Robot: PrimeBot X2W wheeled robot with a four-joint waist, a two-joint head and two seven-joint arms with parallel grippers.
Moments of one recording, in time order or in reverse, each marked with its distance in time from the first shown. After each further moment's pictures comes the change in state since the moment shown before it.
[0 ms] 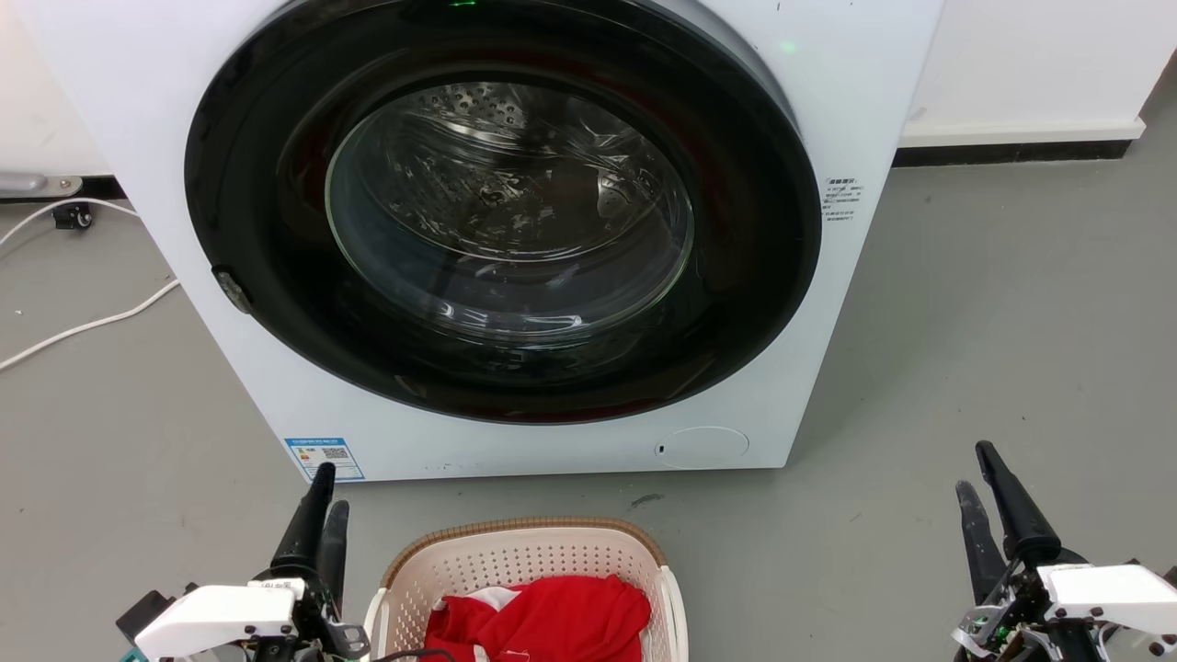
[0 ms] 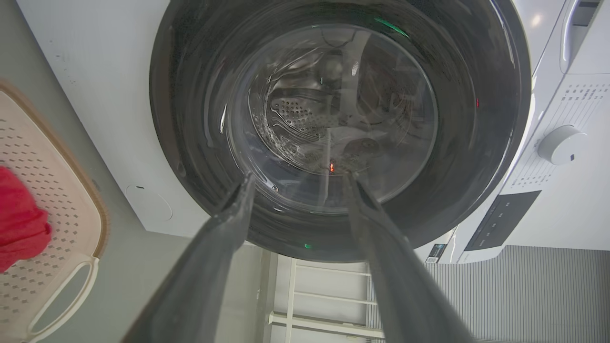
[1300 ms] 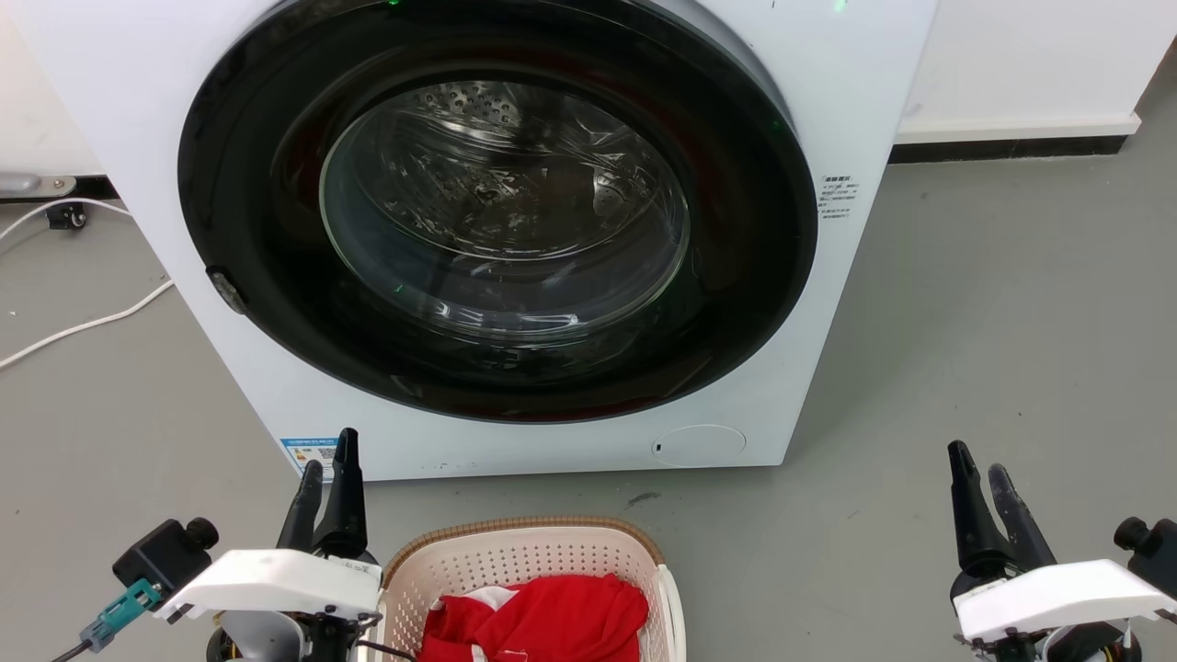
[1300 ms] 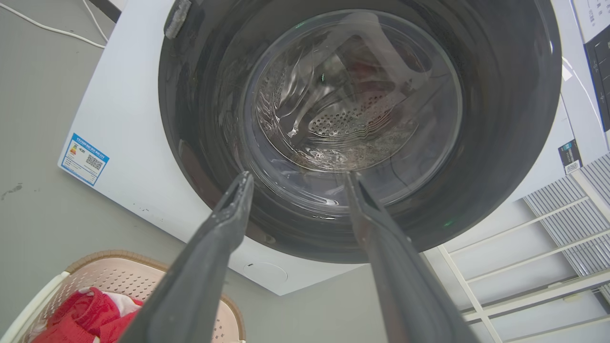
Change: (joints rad) left arm 0.002 0.001 -0.071 -0.121 0.708 0.061 -0.163; right arm 0.059 0.000 0.053 -0.133 -0.852 0.000 -0.162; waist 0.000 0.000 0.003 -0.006
